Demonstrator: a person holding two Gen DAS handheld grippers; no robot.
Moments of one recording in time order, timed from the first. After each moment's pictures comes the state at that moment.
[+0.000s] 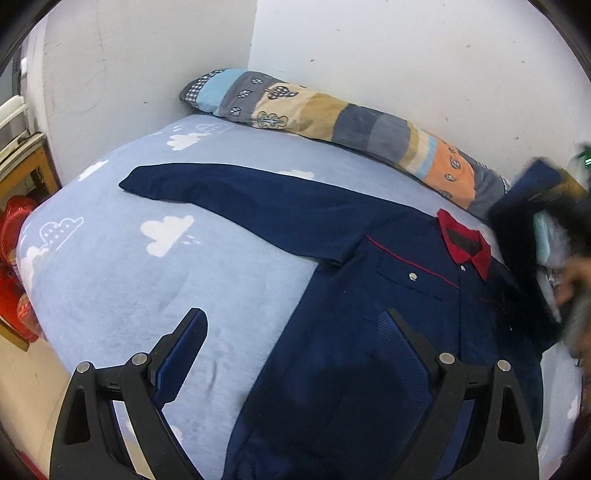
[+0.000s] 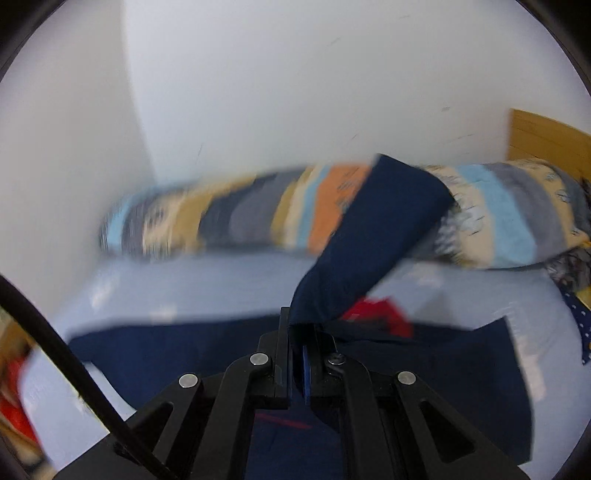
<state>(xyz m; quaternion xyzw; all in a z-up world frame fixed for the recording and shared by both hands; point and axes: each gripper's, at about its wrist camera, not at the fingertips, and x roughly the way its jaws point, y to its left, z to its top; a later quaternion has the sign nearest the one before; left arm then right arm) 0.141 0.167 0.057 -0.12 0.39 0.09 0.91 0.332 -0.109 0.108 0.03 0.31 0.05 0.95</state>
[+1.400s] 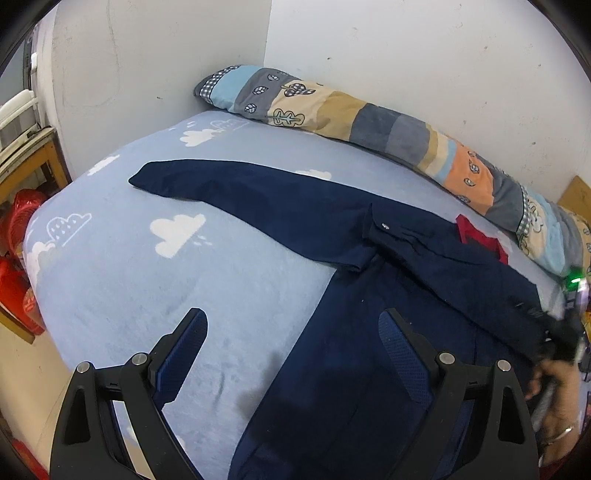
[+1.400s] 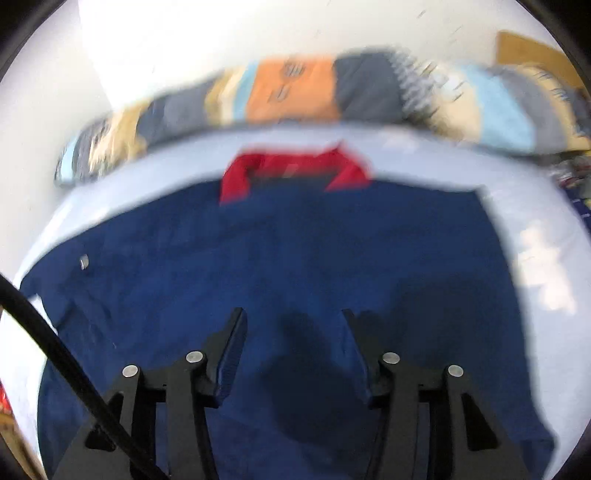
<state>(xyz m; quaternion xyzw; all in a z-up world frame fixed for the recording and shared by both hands) 0.158 0.175 0.048 -0.12 0.40 0.12 0.90 0.324 -0.208 -0.018 0.06 0.43 0.00 0.90</state>
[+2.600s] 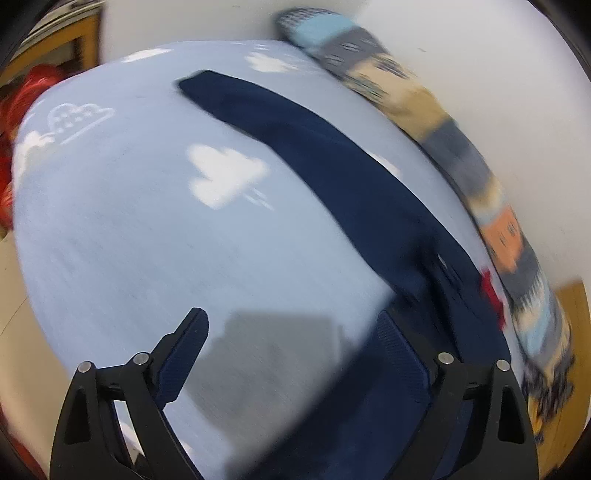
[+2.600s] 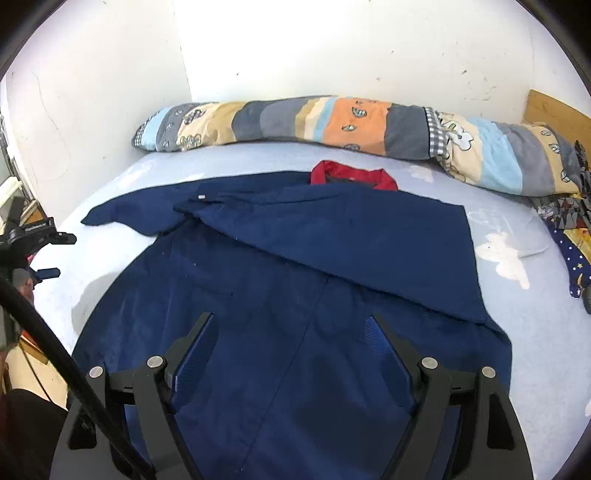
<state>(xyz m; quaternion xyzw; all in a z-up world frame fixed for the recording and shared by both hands) 0.182 0.311 0.001 -0.32 0.45 0.16 0.82 0.139 -0.158 0.051 -0.01 0.39 0.11 0.91</state>
